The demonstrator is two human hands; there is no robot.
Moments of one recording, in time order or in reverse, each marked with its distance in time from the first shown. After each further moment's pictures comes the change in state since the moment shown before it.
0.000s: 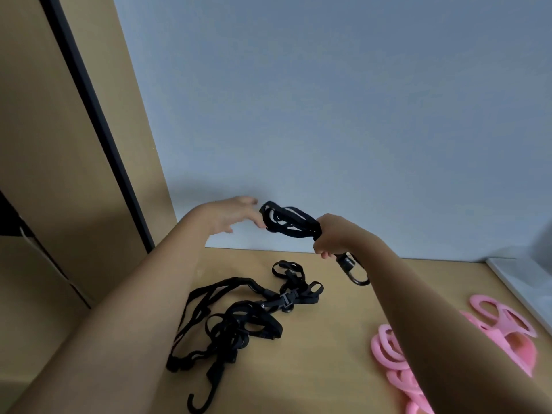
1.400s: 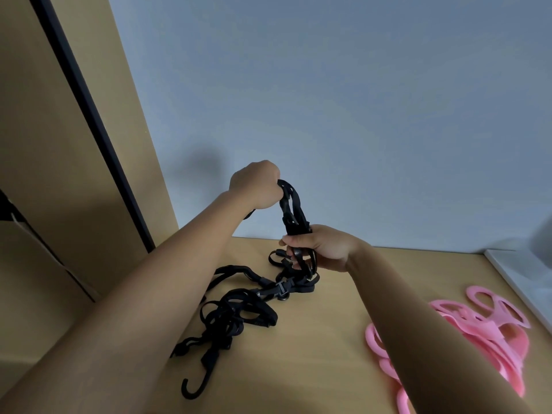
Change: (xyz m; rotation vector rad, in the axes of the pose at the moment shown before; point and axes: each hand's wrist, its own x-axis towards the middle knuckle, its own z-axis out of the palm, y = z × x) left_hand 0.015 0.045 0.031 0.544 0.523 0.246; right_hand -0.005 0.011 0.039 1.040 -0.373 -0.095
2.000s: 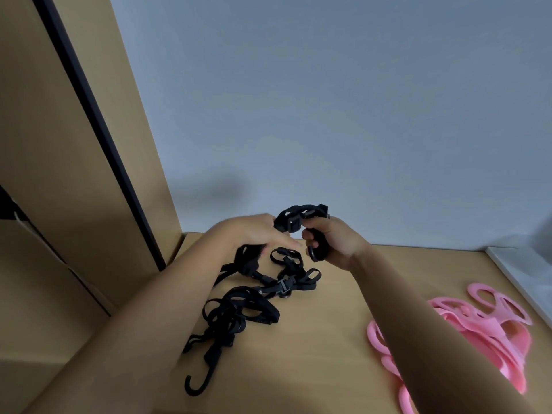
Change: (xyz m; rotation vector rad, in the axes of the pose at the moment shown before) left_hand -0.037 -0.025 0.033 -0.343 -0.673 -0.071; right_hand -0.006 0.001 -0.001 0.186 0.233 -0.141
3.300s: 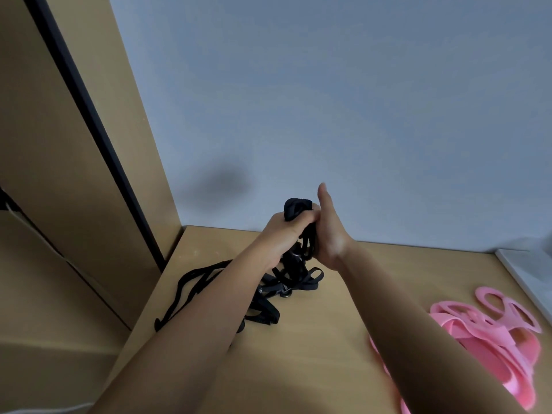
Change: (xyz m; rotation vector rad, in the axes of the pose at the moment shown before) left_hand 0.016 0.025 0.050 -0.877 0.332 0.120; right_hand 0.019 -0.006 0.025 0.145 0.038 0.068
